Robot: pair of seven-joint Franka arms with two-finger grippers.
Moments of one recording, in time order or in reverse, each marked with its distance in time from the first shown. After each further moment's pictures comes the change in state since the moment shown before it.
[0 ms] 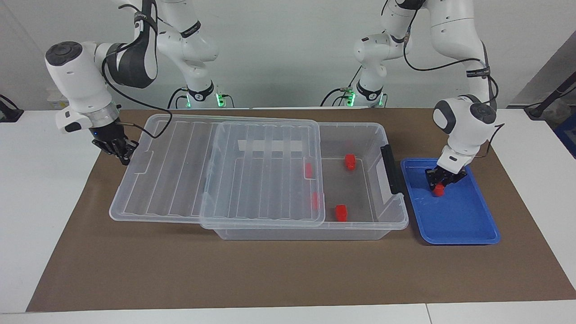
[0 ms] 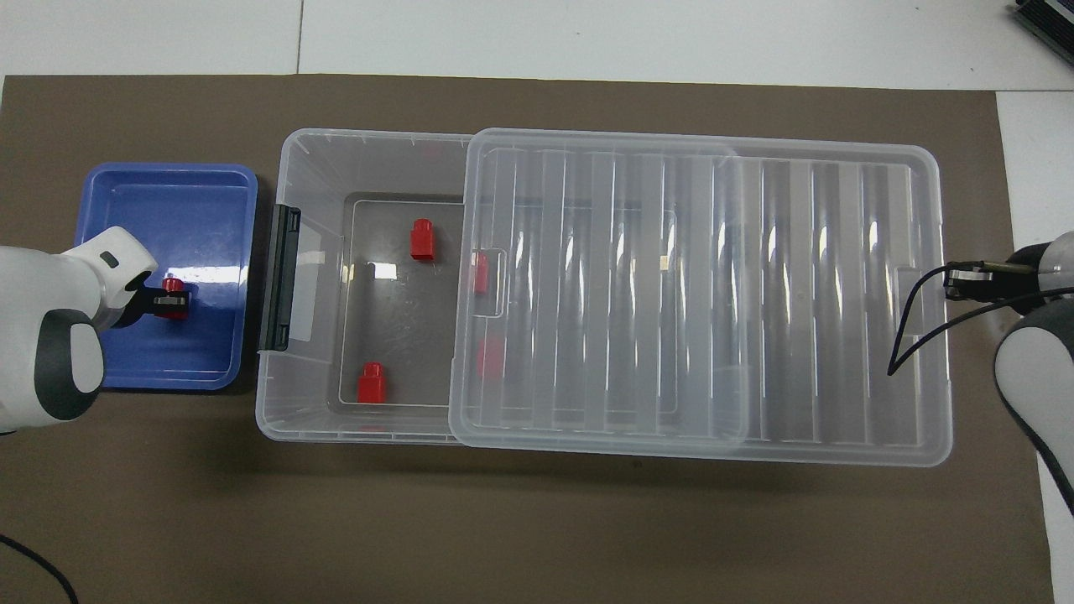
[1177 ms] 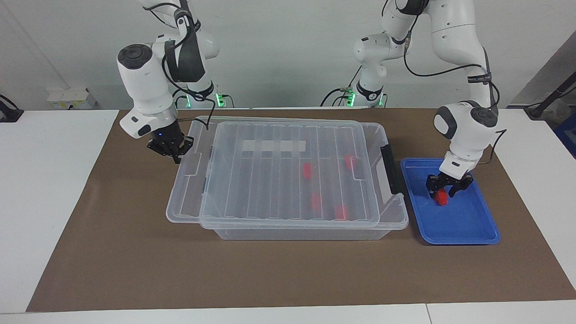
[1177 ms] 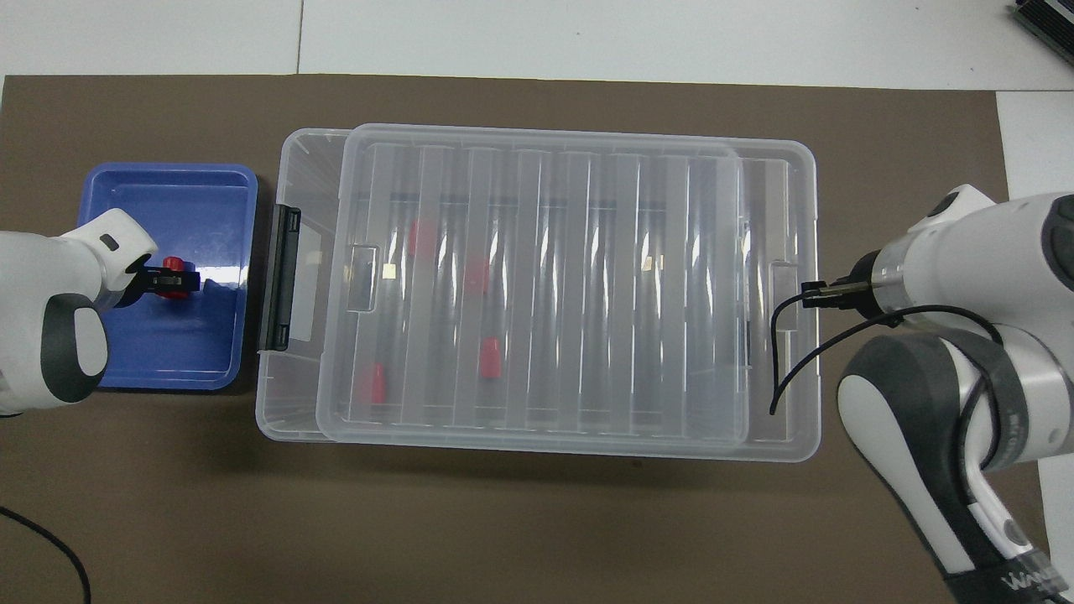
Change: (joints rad) left arm 0.002 0.056 0.011 0.061 0.000 0.053 0.042; right arm 0.278 0.000 0.006 -0.005 0.000 -0.035 0.001
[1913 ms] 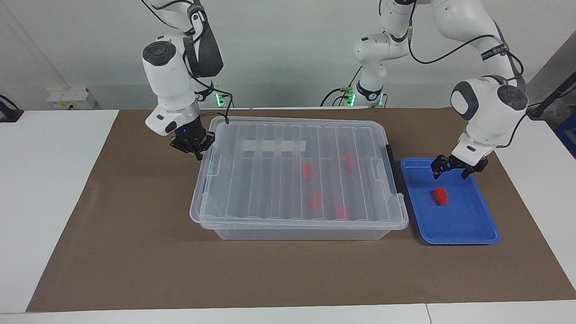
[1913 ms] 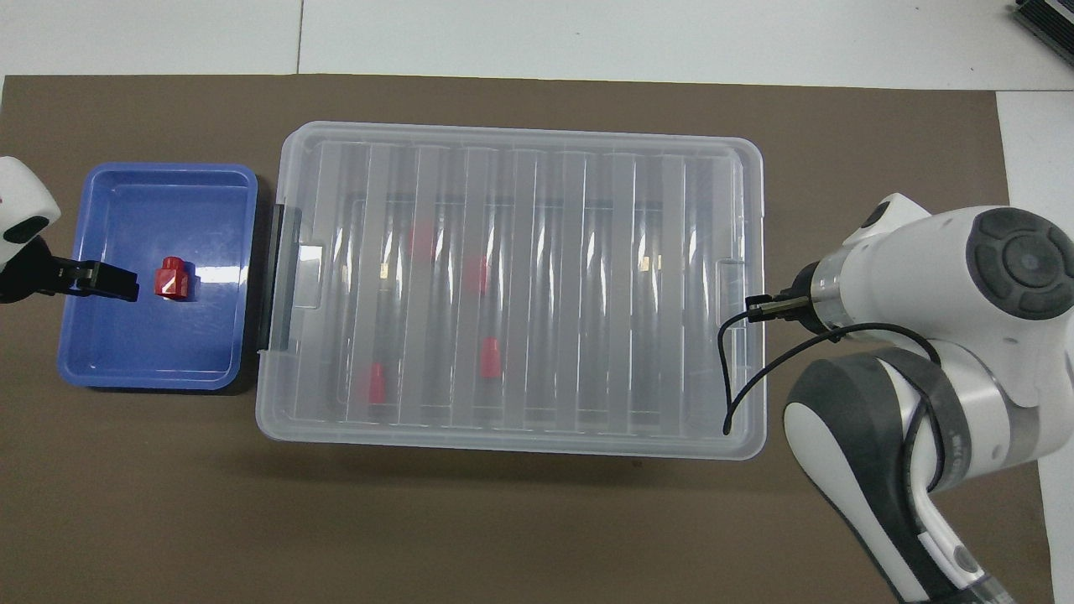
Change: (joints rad) left arm -0.024 -0.234 -0.032 0.292 0.000 -0.745 0.003; right arm 0.073 -0.002 0.001 -0.001 0.046 -0.002 0.007
